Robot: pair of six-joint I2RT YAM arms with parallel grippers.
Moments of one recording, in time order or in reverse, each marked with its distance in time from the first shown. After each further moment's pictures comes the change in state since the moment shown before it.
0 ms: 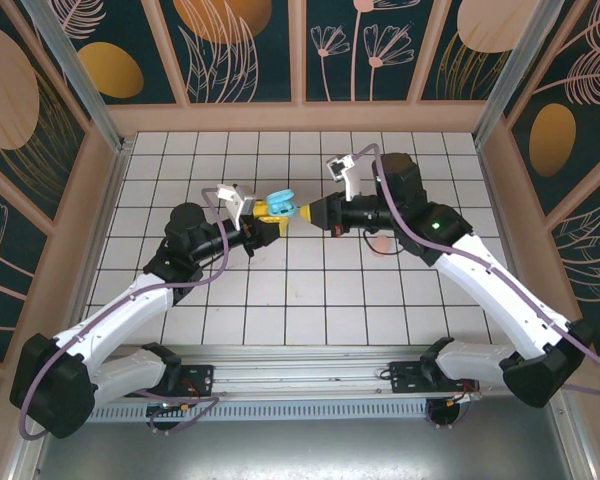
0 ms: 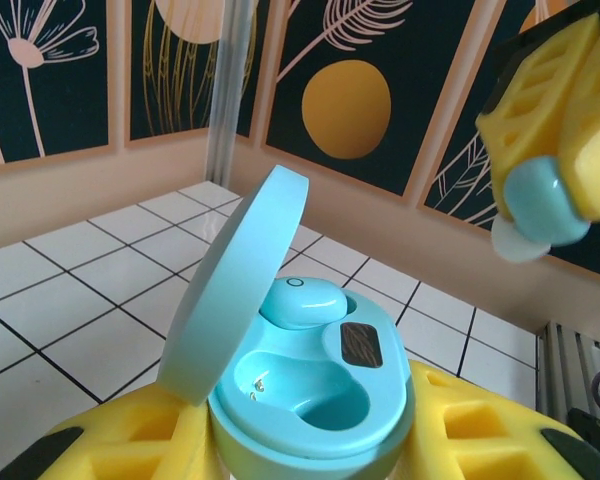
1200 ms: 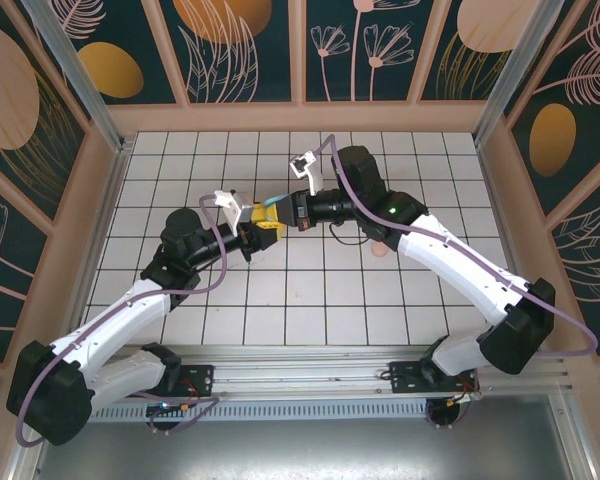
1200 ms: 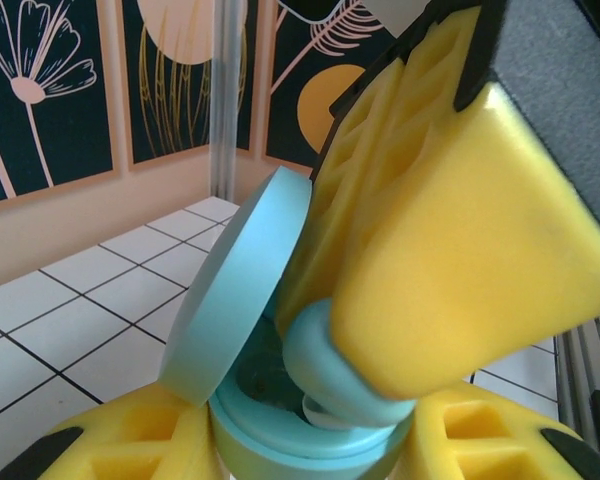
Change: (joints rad) left arm 0.000 -0.042 -0.040 0.020 0.005 0.081; right arm 0.074 0.199 0.076 0.120 -0.058 0.092
